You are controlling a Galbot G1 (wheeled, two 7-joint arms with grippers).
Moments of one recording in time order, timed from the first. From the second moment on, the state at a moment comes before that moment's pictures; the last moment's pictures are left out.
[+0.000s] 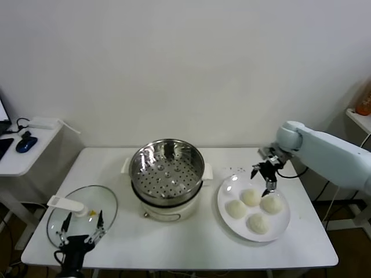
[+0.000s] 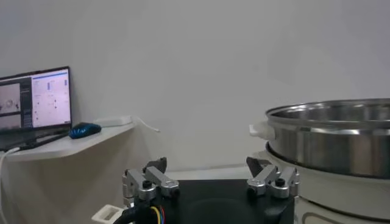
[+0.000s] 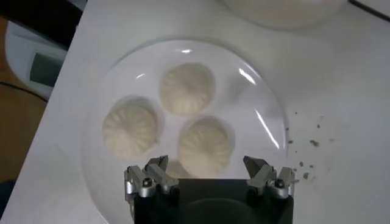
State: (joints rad) left arm 1.77 -1.55 -0.77 -2.08 -0.04 -0.13 0.03; right arm 0.24 0.84 -1.13 1.04 0.11 -0.01 -1.23
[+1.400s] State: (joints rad) left arm 1.77 -1.55 -0.78 -2.08 -0.05 -0.13 0.03; right arm 0.07 0.93 -0.97 0.92 -0.05 0.01 -1.19
